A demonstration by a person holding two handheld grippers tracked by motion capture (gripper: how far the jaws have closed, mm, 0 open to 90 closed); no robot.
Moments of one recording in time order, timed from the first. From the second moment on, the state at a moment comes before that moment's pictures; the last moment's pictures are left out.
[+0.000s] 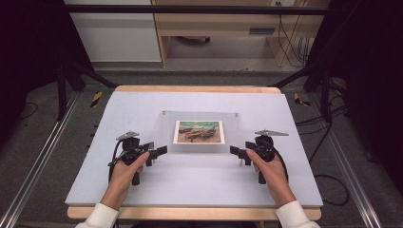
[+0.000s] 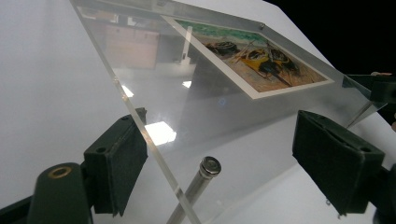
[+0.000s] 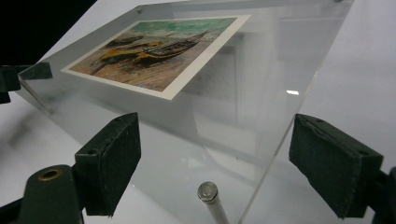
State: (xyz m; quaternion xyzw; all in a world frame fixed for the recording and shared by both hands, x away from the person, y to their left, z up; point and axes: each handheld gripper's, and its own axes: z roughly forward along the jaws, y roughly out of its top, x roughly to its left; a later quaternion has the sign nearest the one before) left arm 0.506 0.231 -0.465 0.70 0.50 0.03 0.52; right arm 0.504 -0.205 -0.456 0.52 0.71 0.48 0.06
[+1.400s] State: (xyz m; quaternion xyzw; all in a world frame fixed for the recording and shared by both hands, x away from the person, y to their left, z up) left arm 0.506 0.233 -0.459 0.71 0.49 0.04 0.50; right arm 0.505 -0.209 -0.456 0.52 0.71 0.48 0.03
